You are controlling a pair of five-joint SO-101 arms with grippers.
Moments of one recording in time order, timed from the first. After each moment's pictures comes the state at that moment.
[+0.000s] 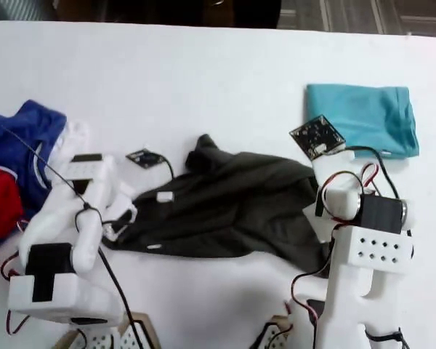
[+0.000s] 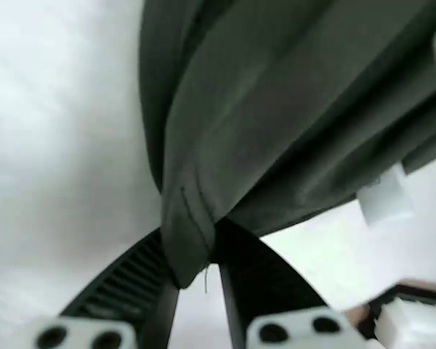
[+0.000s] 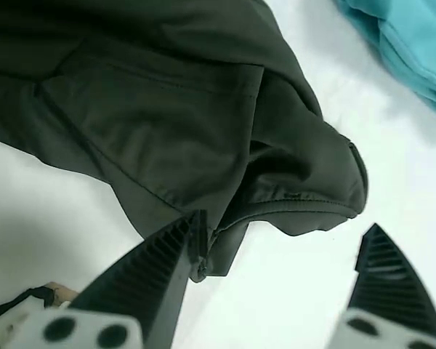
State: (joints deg) left arm -11.0 -0.4 37.9 72.0 -36.8; right arm 6.3 -45.0 36.6 87.6 40.3
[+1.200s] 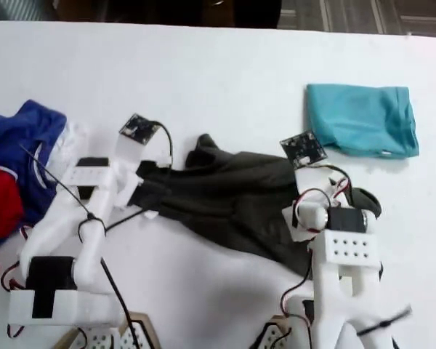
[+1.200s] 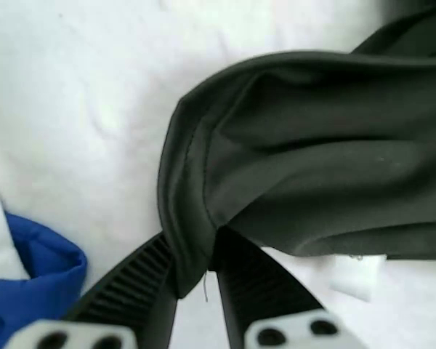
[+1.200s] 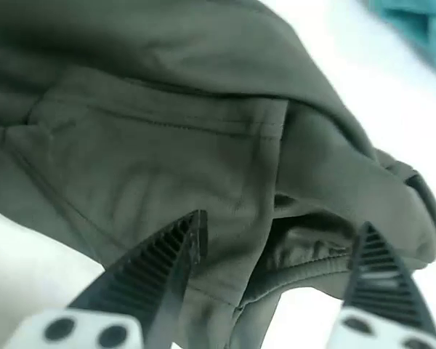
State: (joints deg) left arm -8.4 -4.3 43.0 47.7 -24.7; right arm 0.4 -44.5 57.8 63.6 27.4
